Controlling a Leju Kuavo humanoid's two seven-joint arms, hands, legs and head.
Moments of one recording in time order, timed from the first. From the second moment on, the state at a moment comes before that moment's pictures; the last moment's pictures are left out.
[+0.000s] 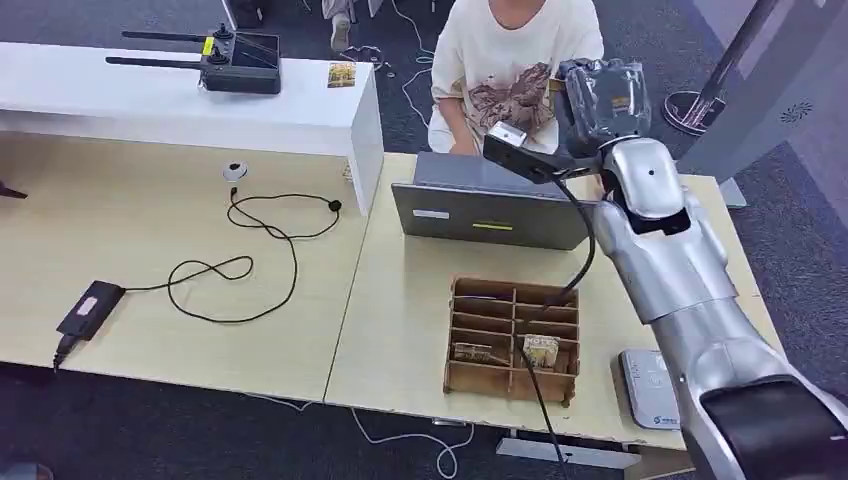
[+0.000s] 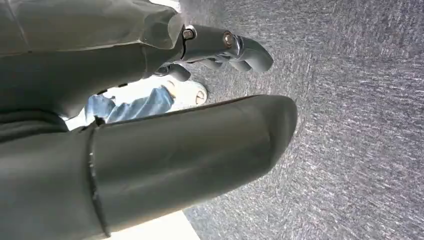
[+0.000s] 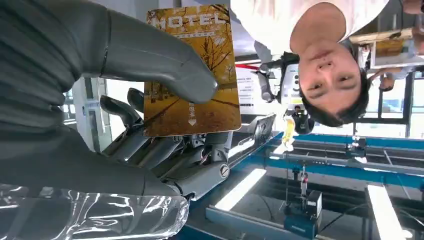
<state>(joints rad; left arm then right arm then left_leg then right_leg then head) -0.04 -0.11 0.19 -0.19 -1.51 -0.36 0.13 -1.02 -0.10 0.48 -0.56 1.25 -0.17 -0.10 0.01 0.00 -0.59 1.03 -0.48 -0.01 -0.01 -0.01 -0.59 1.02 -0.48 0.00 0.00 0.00</state>
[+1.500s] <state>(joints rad) -0.03 -0.11 0.17 -0.19 -1.51 -0.37 0.14 -1.10 -0.03 0.35 -0.34 1.12 -0.19 0.01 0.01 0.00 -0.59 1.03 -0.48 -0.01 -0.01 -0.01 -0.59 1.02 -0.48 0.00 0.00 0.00</state>
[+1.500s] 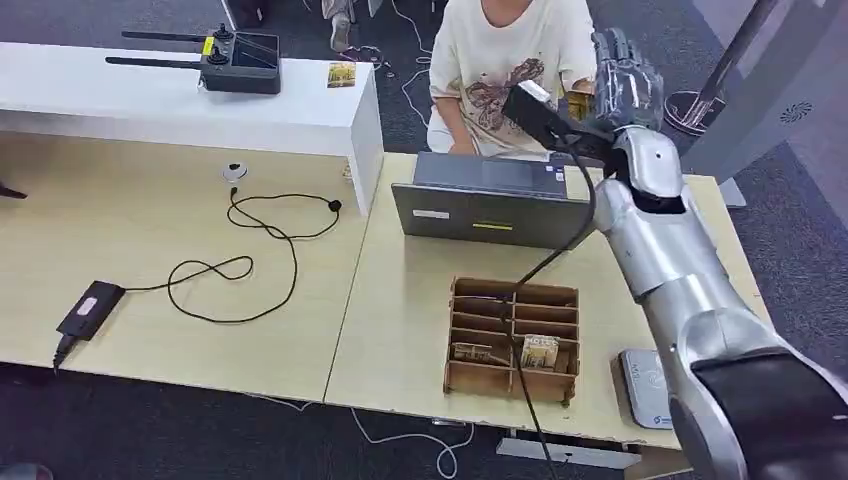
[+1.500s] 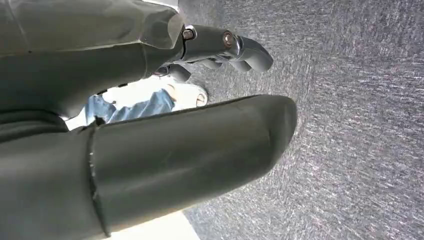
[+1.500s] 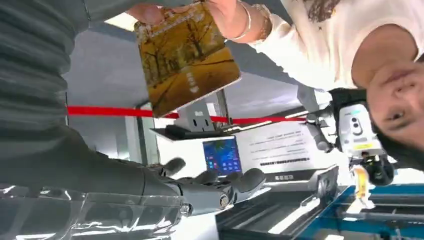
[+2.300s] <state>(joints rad) -0.03 -0.11 0.17 -0.19 -1.51 -0.35 0.18 -0.17 -0.04 -0.10 -1.44 0.22 -0.28 -0.53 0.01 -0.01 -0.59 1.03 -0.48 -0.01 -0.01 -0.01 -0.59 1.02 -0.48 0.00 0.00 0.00</state>
